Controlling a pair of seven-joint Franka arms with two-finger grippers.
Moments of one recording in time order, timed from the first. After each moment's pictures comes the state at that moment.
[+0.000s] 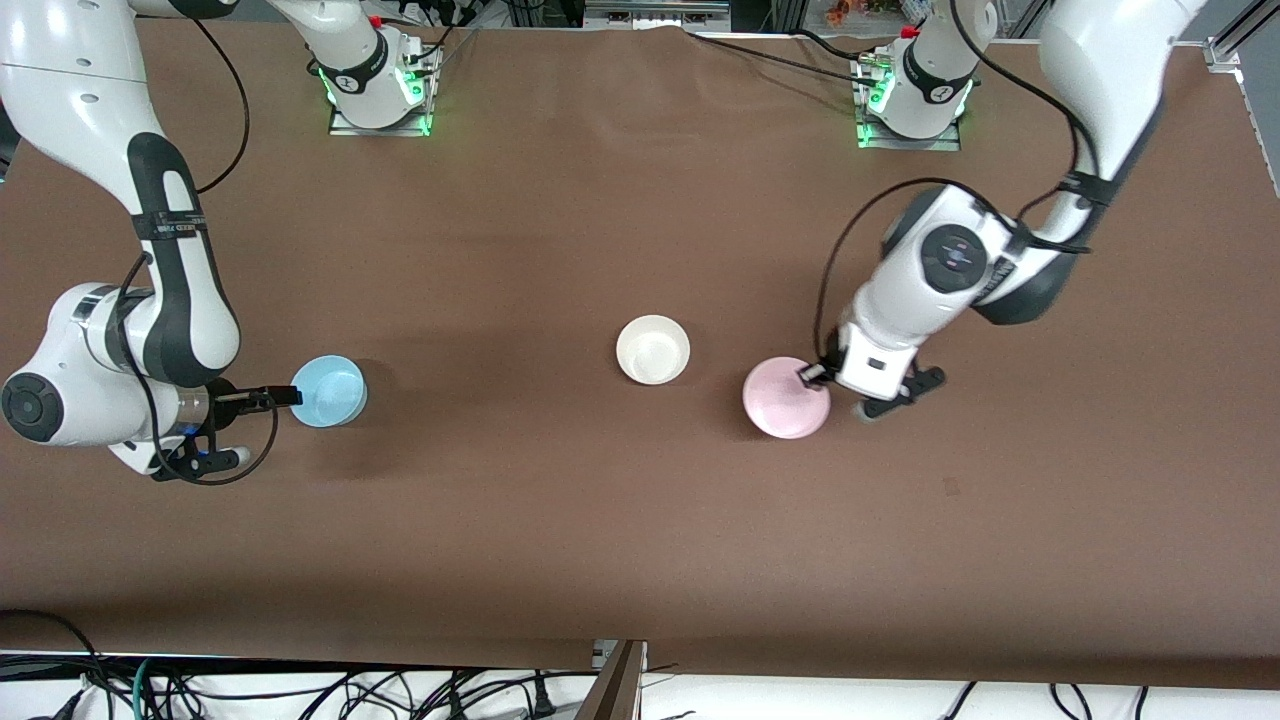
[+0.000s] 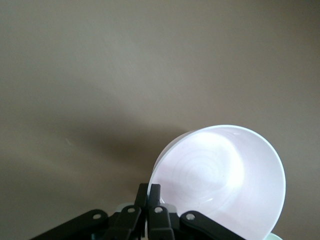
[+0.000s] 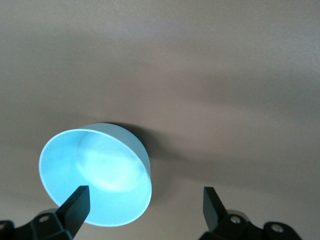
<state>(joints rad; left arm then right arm) 0.24 0.51 -0.75 -1.88 0.31 2.34 -1.17 -0.01 0.69 -0.09 -1.52 0.12 1.95 -0.34</state>
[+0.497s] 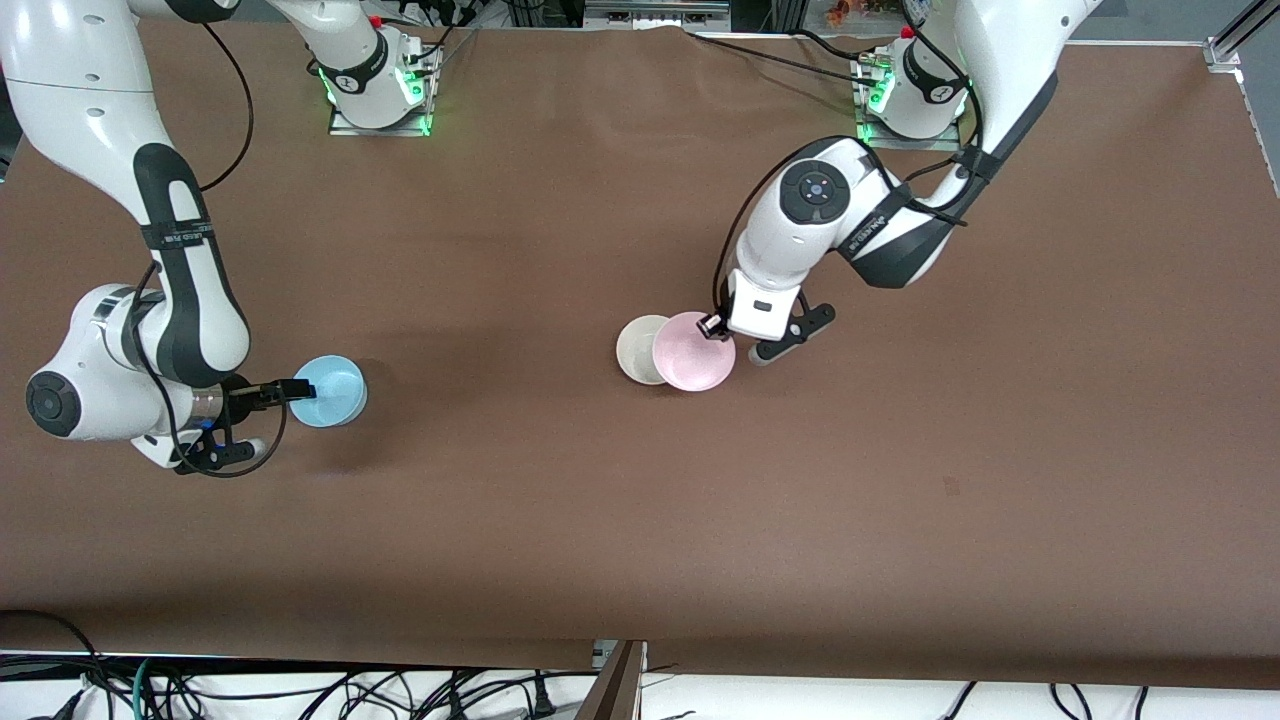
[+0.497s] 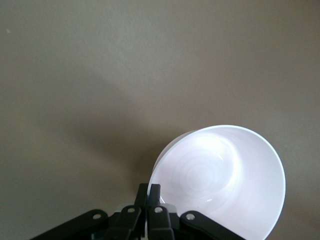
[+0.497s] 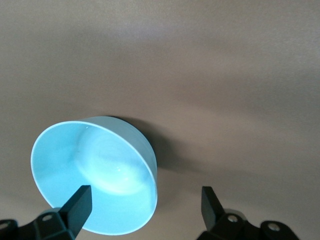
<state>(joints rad) 0.05 0.51 -0.75 -1.86 0.31 2.36 -1.44 -0.02 0.69 -0.09 -1.58 0.19 1.98 -0.42</state>
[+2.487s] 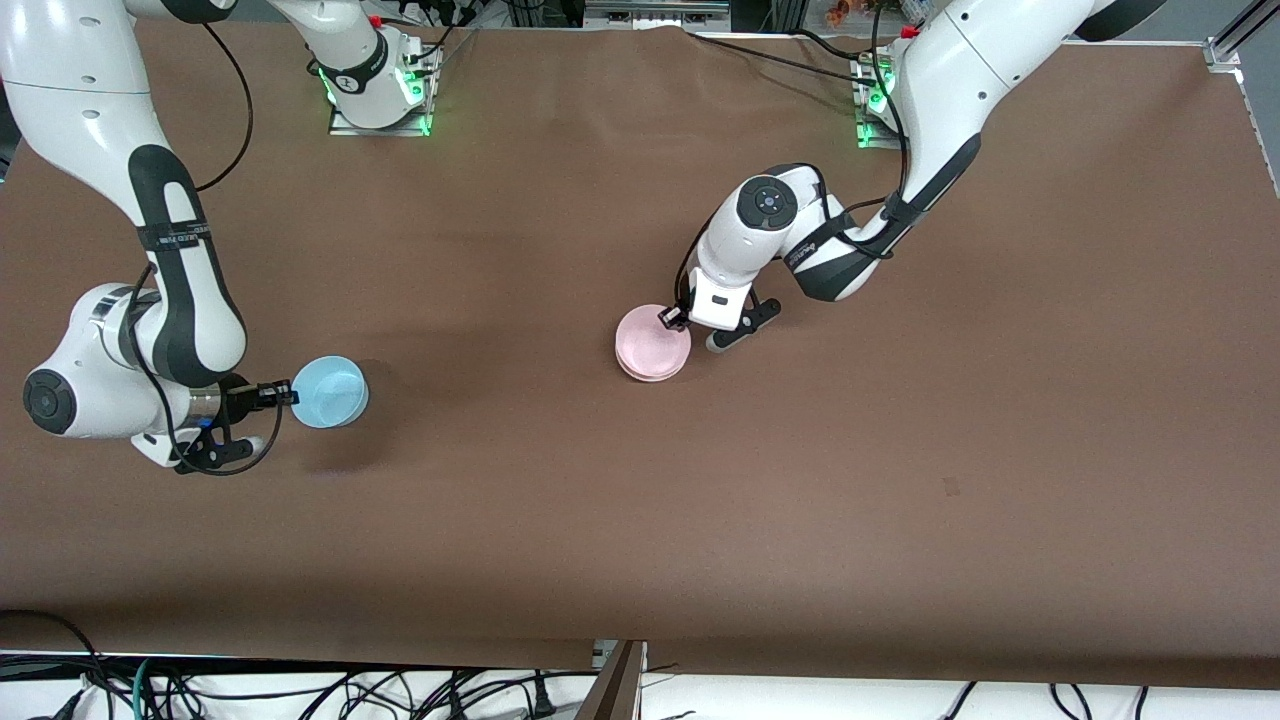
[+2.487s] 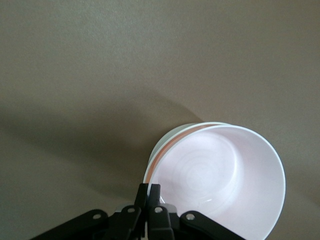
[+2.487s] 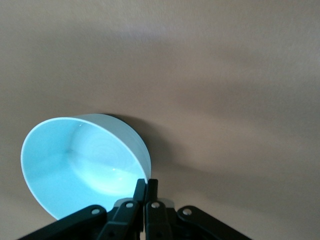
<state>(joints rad) -0.04 0.67 -0.69 -1.95 0.43 2.63 -1.60 -0.03 0.69 -0.08 -1.58 0.19 2.00 -0.45</state>
